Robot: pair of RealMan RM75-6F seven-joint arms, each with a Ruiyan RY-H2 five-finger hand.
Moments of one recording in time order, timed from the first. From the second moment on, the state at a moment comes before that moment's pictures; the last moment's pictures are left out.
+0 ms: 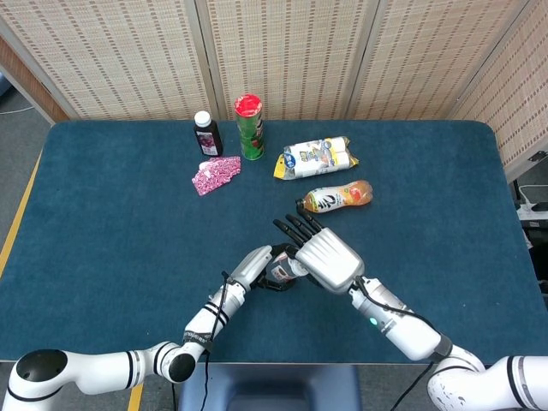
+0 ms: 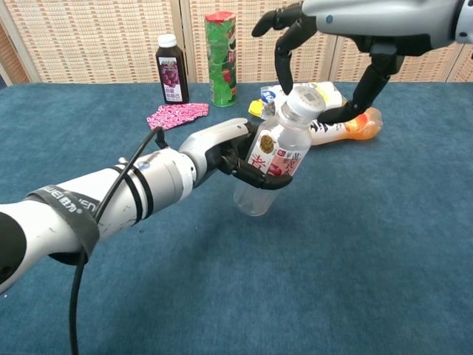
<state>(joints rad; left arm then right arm) -0.86 -1.87 -0.34 -1.40 1.06 0.80 -0.23 0.86 -1.09 0.11 -2.10 -1.16 1.02 -0.69</state>
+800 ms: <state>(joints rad) -0.79 -1.95 -0.29 -1.17 1.28 0.91 -0.60 0.77 -1.15 0.01 -1.76 -1.17 0.93 -0.58</state>
